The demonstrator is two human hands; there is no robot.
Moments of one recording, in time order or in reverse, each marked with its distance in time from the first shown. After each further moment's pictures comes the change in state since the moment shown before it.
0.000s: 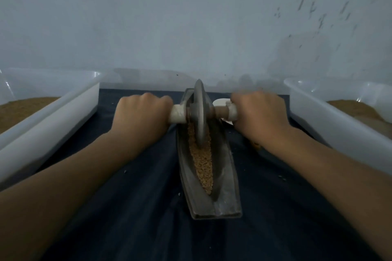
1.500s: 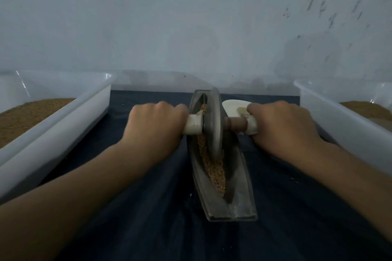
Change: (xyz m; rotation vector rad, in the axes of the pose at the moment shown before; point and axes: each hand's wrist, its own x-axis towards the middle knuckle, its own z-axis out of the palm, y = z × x) left_hand -0.020 0.009 -0.027 0.031 -0.008 0.070; right_hand -0.031 0.008 -0.012 0.014 -0.023 -0.032
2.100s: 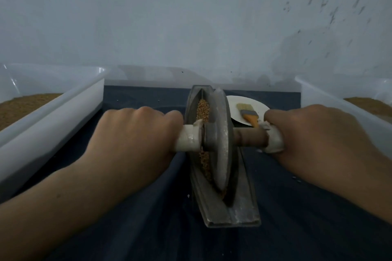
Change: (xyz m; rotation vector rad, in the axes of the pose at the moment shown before) left_hand -0.030 -0.011 -0.031 -0.108 0.028 0.095; right_hand -0.037 0.013 -0.028 0.095 -0.010 -0.104
